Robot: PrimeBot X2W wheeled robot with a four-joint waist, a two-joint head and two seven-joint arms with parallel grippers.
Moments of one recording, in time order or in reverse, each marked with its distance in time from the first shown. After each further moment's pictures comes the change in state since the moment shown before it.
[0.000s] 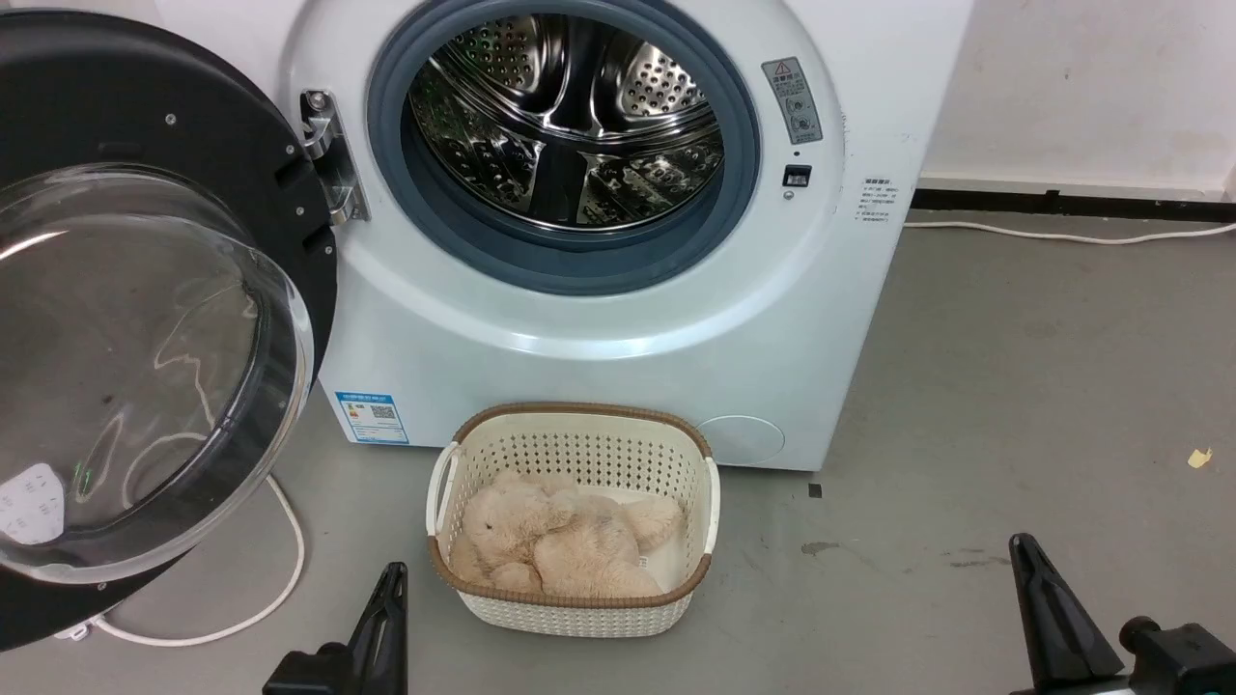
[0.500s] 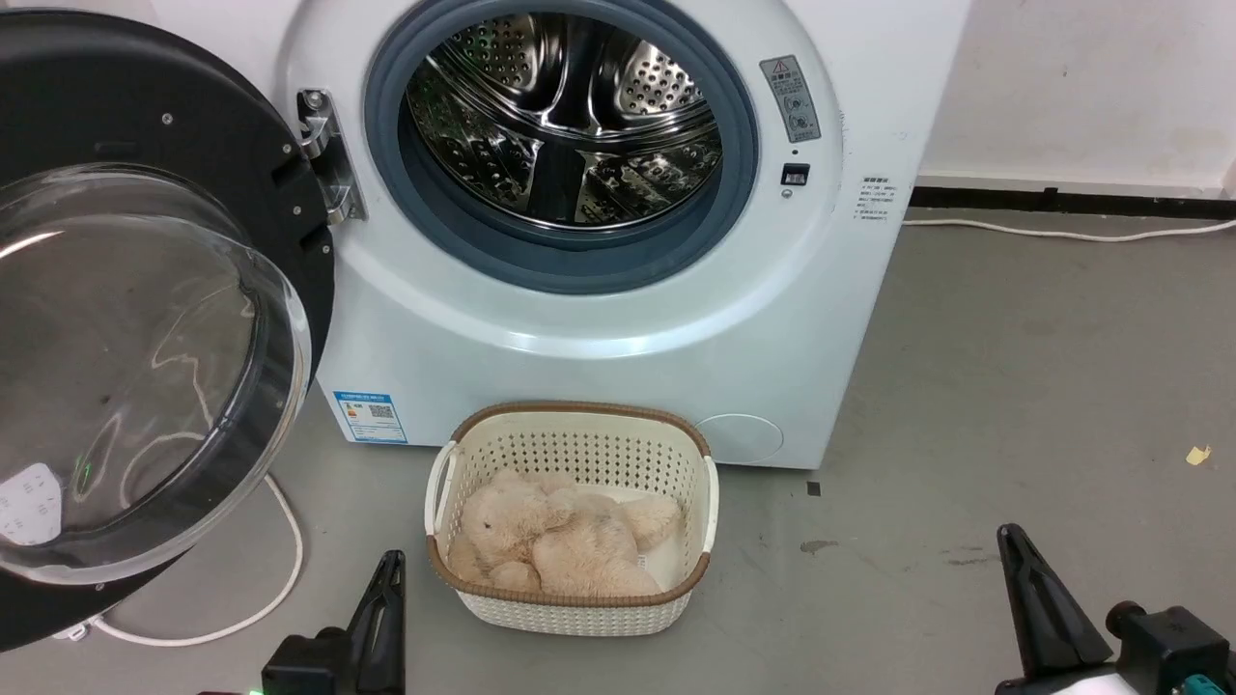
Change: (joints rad) left arm -0.019 -0.007 0.015 -0.003 0.012 -0.009 0.031; right arm -0.020 0.000 0.013 -0.001 -0.009 0.000 0.033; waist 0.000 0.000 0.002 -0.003
